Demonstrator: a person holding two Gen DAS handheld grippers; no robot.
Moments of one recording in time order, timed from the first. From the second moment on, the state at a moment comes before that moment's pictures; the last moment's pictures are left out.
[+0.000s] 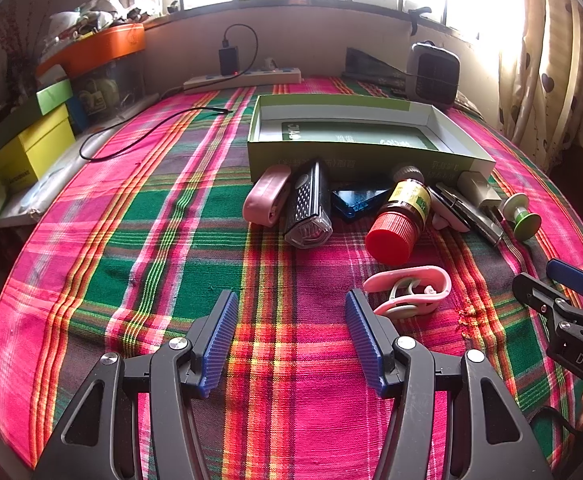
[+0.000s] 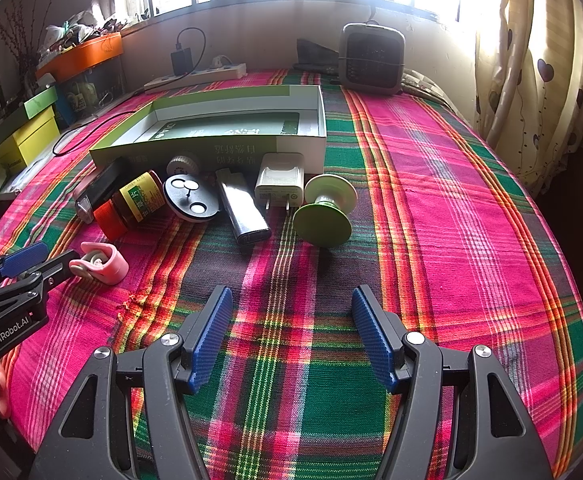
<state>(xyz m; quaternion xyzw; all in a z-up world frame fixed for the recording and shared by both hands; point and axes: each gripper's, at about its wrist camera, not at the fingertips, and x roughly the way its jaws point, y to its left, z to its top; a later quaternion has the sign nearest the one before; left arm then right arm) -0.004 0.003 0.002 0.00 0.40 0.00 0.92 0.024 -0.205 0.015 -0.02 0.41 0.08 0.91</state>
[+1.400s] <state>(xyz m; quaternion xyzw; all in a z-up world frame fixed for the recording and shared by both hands) 0.067 0.061 0.025 -0.04 0.41 -0.03 0.91 0.100 -0.241 0.015 0.00 0.45 0.05 0.89</state>
